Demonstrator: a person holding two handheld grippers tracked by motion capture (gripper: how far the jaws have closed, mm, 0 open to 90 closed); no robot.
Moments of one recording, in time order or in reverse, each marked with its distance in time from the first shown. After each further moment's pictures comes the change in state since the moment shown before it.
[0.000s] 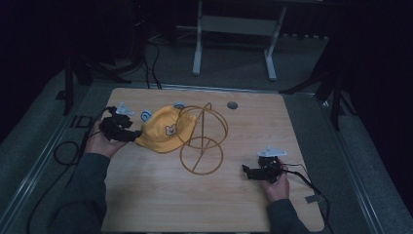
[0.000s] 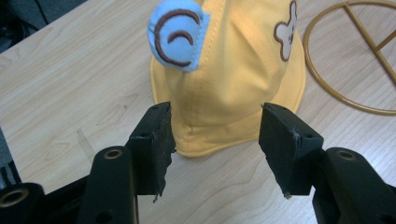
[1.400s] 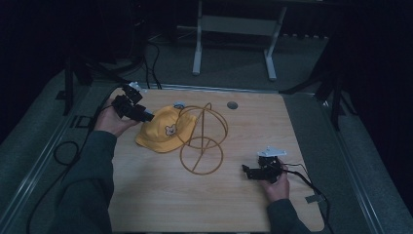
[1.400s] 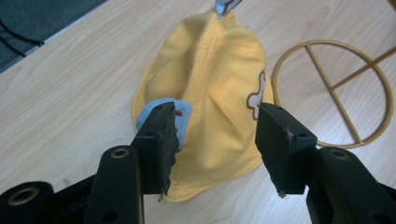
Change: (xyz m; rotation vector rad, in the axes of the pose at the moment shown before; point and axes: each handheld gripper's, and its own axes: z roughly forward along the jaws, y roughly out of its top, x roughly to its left) left arm 0.012 0.076 0.006 0.080 -0.123 0.034; right arm 0.000 0.000 0.000 -0.002 0.004 -0.001
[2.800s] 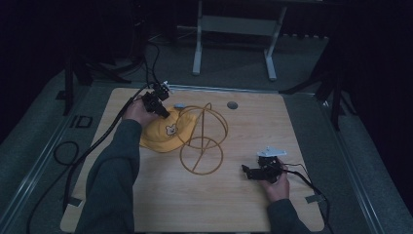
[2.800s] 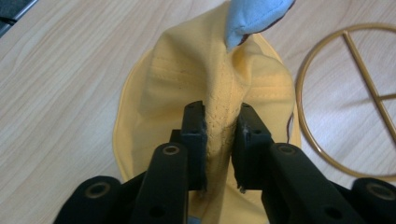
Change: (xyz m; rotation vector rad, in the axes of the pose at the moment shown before) left arm 0.000 0.050 0.079 0.189 -0.023 0.062; right arm 0.000 0.000 0.000 0.001 0.007 -0.005
